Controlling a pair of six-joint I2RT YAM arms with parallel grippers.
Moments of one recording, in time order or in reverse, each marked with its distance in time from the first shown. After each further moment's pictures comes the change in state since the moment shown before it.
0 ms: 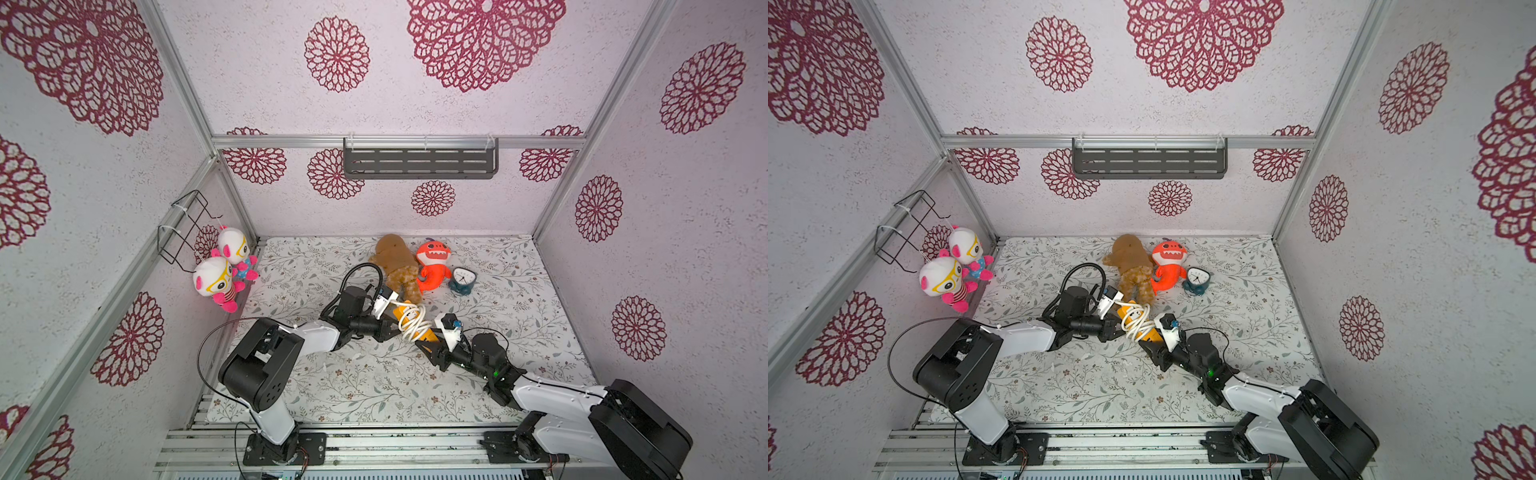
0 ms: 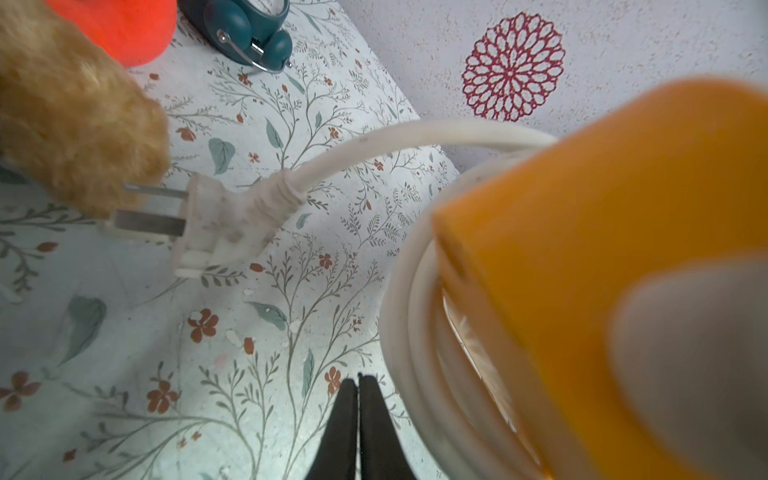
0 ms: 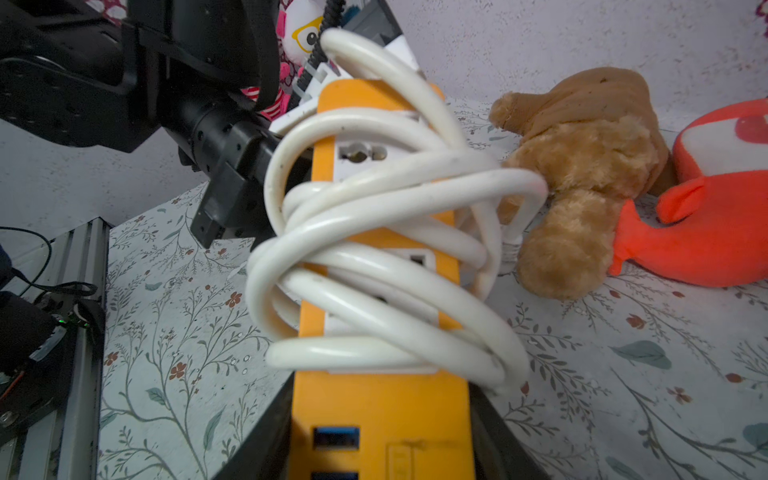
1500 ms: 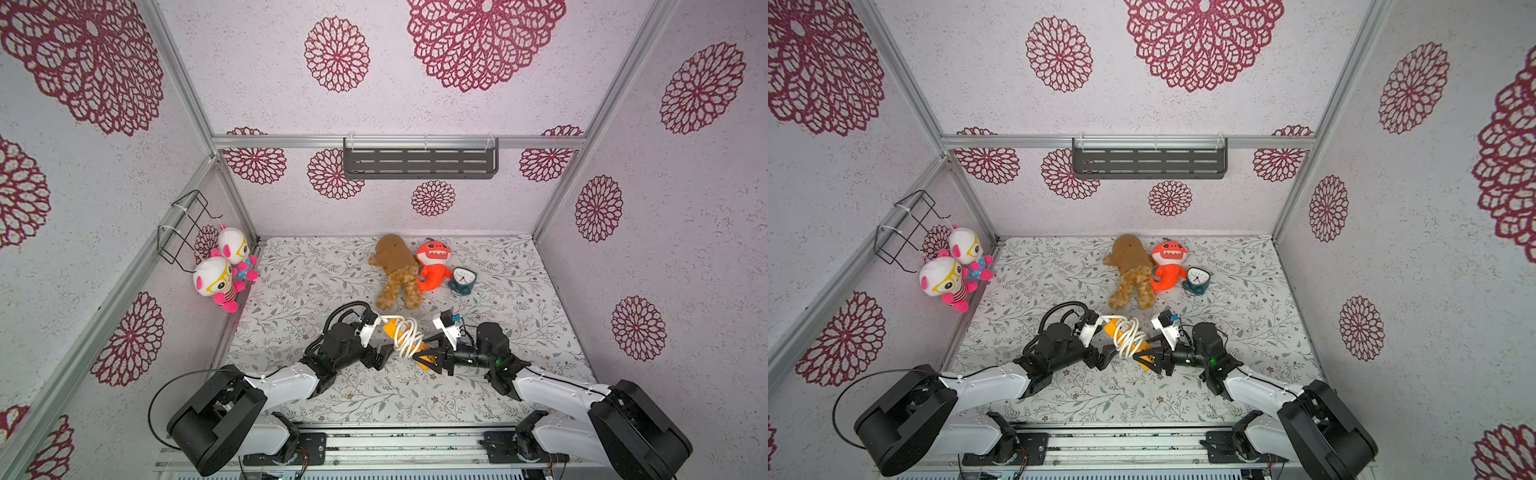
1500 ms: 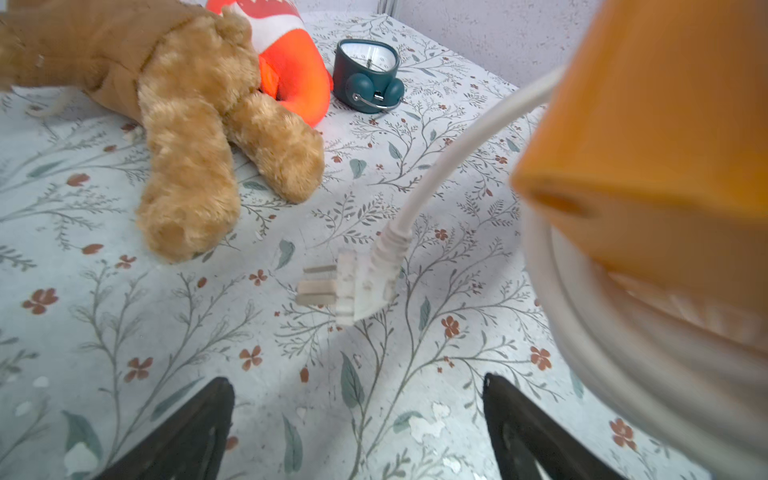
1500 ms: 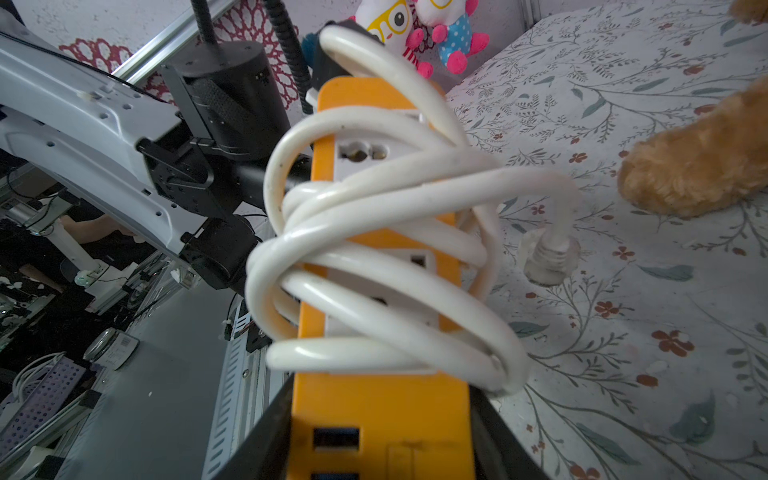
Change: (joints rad) left arm -0.142 -0.341 -0.405 0.255 -0.638 0.217; right arm -0.109 0.000 0.061 -0.075 -0.561 0.181
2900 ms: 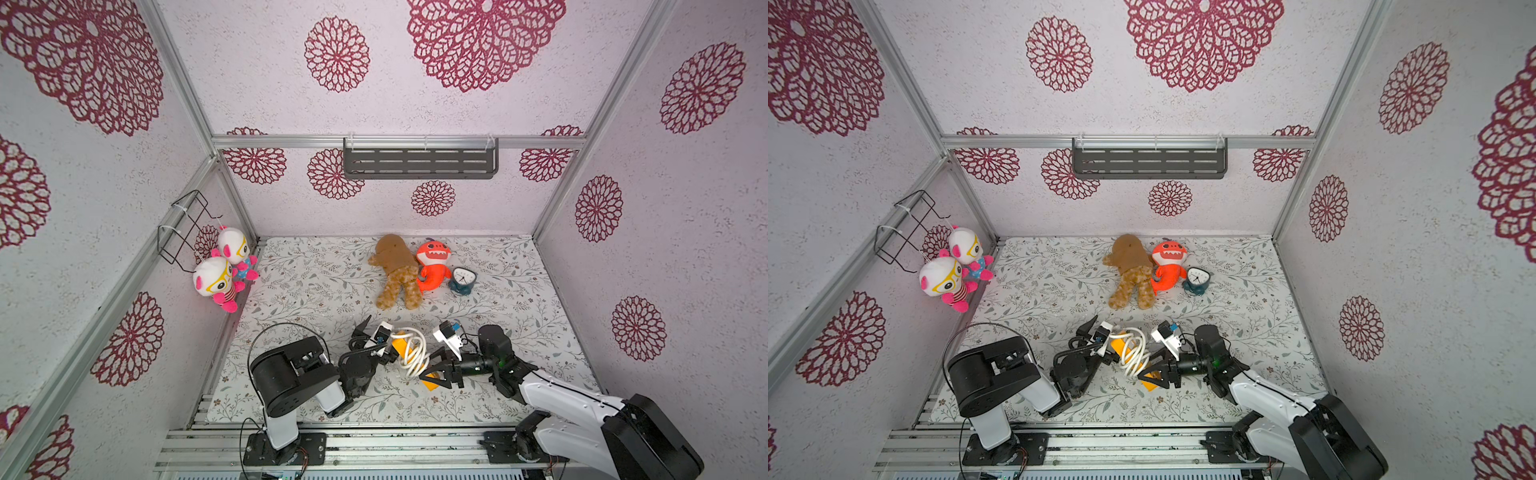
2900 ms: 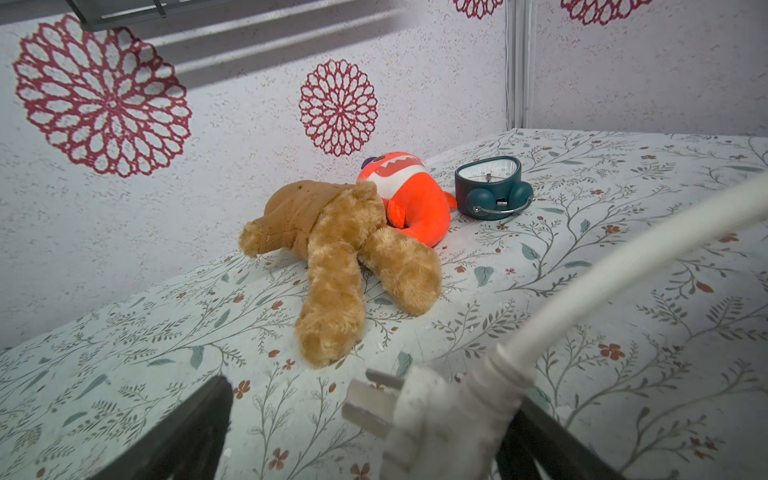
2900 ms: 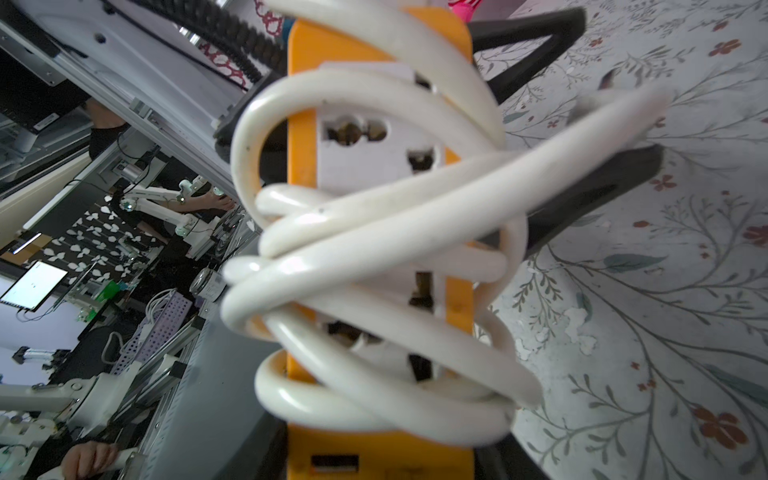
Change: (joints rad) left arm -0.313 0.447 -0.085 0.902 -0.749 0.319; right arm -0.039 -0.100 -0.012 -0.214 -0.180 -0.009
